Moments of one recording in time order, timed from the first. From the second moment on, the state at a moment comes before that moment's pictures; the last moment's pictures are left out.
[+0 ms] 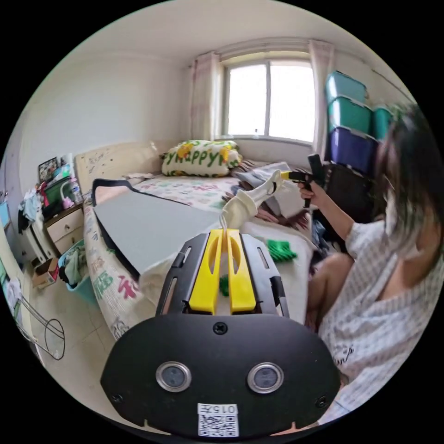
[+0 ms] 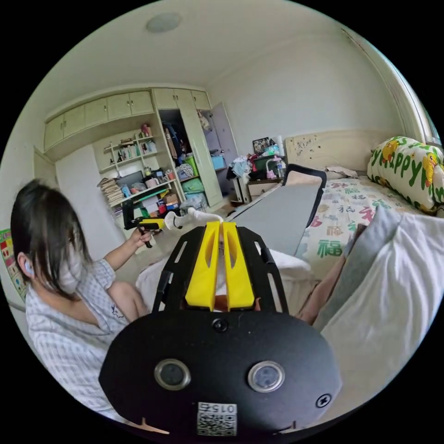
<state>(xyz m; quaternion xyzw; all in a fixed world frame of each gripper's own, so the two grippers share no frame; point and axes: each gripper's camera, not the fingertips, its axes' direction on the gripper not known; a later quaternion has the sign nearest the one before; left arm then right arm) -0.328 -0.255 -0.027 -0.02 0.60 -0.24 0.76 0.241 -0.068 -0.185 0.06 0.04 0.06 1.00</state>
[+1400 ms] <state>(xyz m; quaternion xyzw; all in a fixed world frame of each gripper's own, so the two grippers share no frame) -0.367 -0.122 0.228 -0.31 0.57 -0.50 0.58 0.336 -0.079 -0.122 0.00 0.17 0.23 0.96</state>
